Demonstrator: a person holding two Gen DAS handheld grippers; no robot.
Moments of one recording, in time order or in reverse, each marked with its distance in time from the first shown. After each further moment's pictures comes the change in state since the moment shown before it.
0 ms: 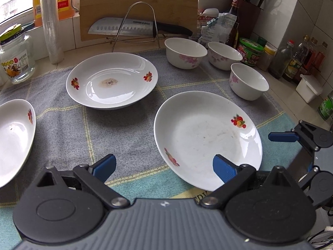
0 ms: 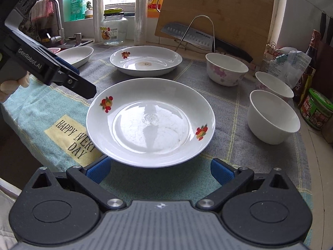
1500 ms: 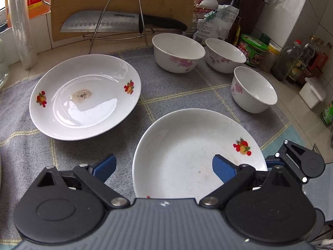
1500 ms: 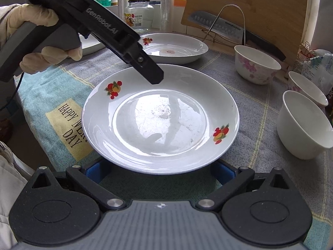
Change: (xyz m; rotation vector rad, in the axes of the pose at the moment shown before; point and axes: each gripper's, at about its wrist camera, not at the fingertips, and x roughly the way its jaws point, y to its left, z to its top) left arm 0.064 -0.013 0.048 0.002 0.055 -0.050; right arm 0.041 -0.015 0.001 -0.104 0.030 0.159
